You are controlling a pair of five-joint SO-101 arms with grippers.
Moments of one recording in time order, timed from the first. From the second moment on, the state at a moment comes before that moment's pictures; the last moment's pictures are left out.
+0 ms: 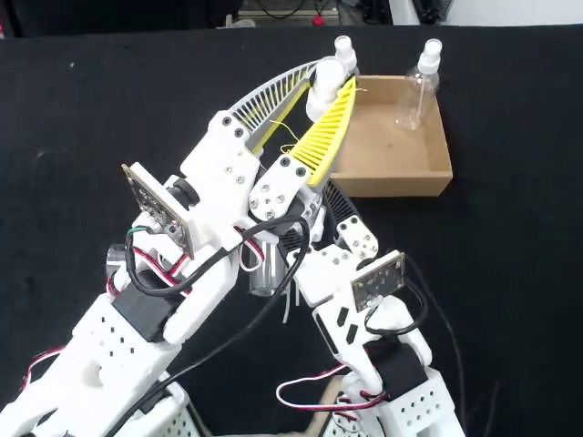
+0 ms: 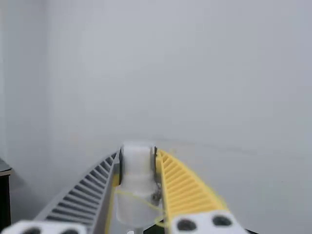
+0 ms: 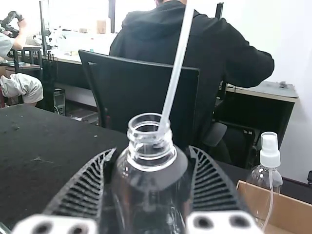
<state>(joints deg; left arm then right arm) 36.7 -52.5 33.4 1.0 -3.2 -26.6 -102.6 90.9 16.3 5.1</state>
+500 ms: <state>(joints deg) 34.3 -66.2 49.2 1.6 -3.2 -26.7 -102.6 90.9 16.3 5.1</state>
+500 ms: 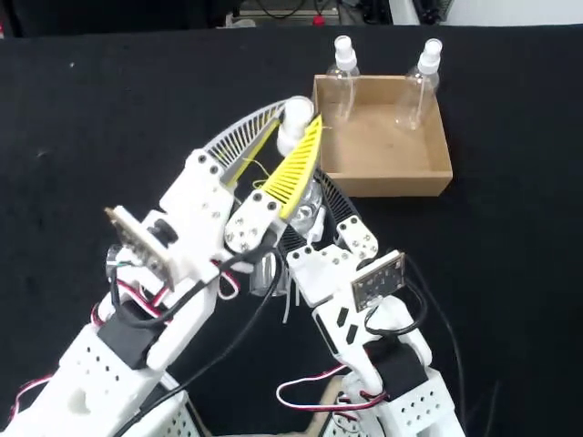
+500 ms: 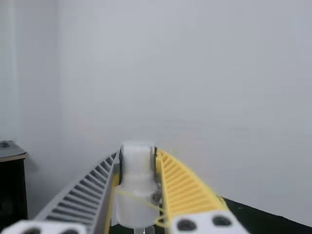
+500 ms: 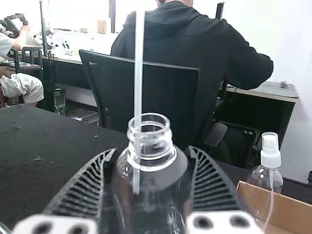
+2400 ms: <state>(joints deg) 6.3 -87.0 80.1 17.5 -5.8 -13.7 -102.6 79.5 36.2 5.1</state>
